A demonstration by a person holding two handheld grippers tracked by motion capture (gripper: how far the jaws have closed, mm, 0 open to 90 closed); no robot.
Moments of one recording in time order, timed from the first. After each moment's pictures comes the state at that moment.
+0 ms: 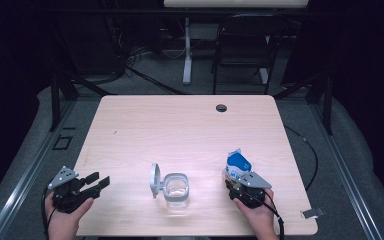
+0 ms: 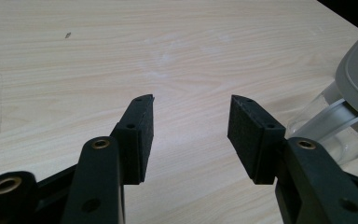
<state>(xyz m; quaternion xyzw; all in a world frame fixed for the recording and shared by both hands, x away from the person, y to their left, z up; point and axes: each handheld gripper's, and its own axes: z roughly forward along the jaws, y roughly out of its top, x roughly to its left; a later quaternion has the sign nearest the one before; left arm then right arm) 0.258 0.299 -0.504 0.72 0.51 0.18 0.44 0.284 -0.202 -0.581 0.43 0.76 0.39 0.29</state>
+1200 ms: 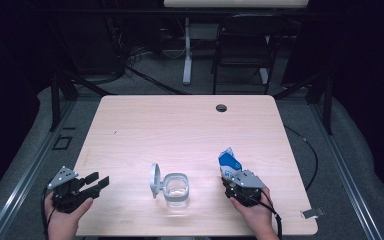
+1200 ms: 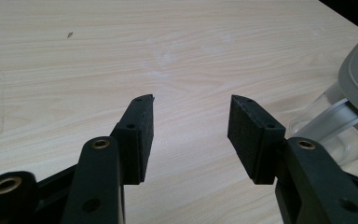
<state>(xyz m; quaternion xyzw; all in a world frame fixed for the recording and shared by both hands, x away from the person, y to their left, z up) 0.258 0.301 -0.504 0.72 0.51 0.18 0.44 0.280 -0.185 -0.557 0.38 0.77 0.38 0.33</state>
